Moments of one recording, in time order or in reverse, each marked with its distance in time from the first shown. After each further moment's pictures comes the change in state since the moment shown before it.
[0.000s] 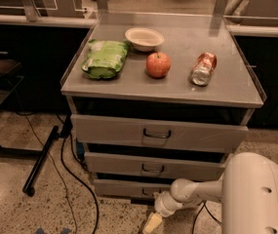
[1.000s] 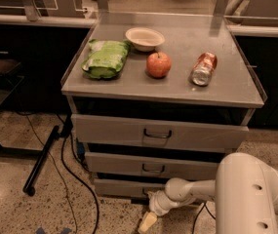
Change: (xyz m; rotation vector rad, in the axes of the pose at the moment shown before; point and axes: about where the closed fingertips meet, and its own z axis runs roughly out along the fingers) arm -0.016 -0.002 0.024 -0.018 -0.020 -0.039
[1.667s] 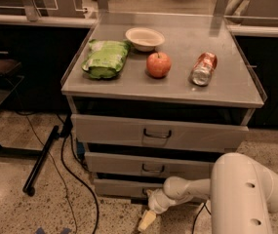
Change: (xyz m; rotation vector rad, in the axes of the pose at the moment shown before) arm 0.000 -0.015 0.010 0.009 0.009 -0.030
